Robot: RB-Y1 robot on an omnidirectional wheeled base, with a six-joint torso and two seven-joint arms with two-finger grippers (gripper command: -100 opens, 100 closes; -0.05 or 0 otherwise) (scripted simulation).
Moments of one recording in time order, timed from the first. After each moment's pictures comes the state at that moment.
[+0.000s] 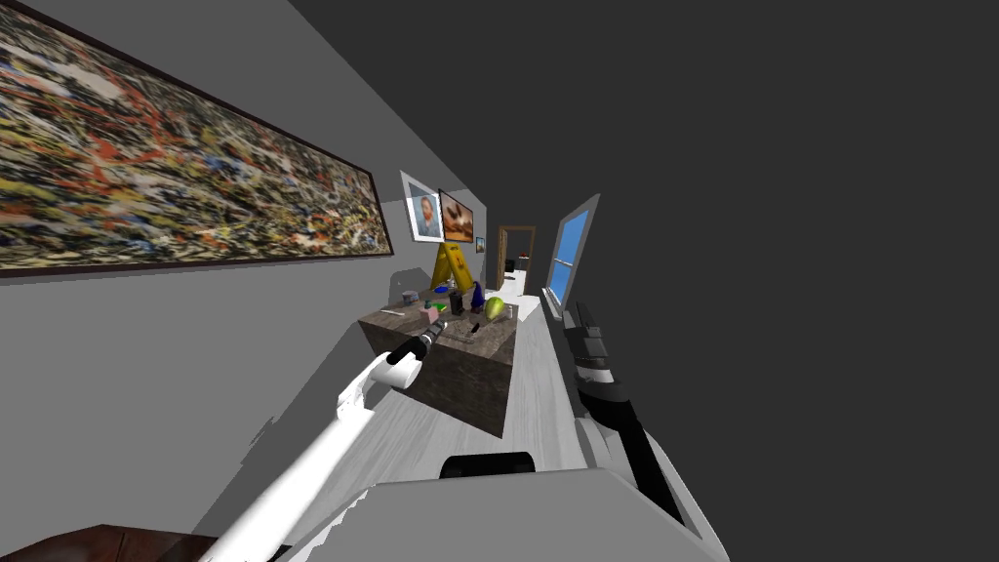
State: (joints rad) left arm -0.07 0.44 -0.08 -1.74 0.18 0.46 -0.24; right arm 0.50 -0.03 0.05 -2.37 0.12 -0.41 0.02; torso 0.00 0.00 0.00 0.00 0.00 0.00
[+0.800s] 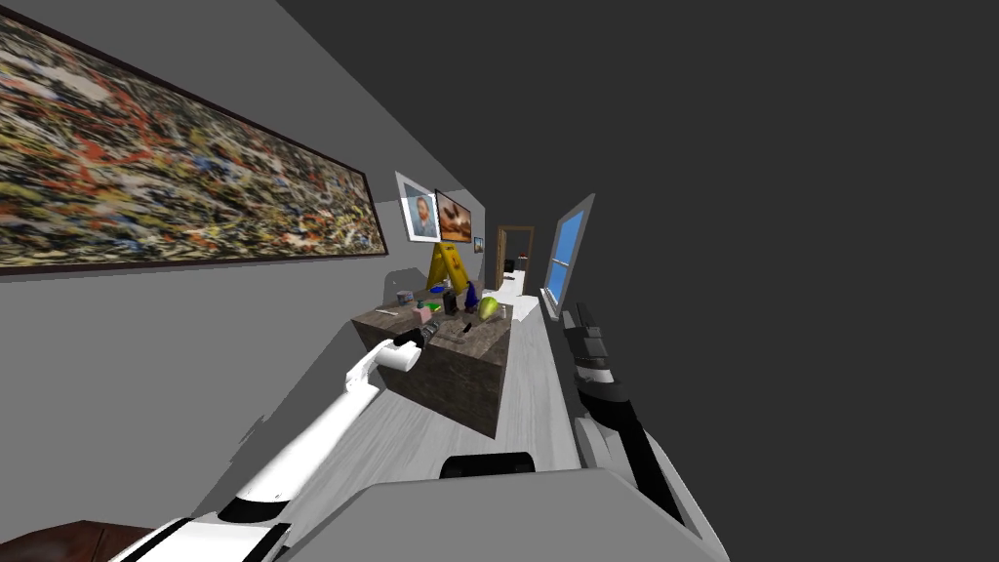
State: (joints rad) left arm -0.20 0.52 -0.08 -1.59 0.22 0.70 -0.27; right arm 0.50 -0.03 0.05 -2.37 0.12 -0.41 0.02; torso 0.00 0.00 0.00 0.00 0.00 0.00
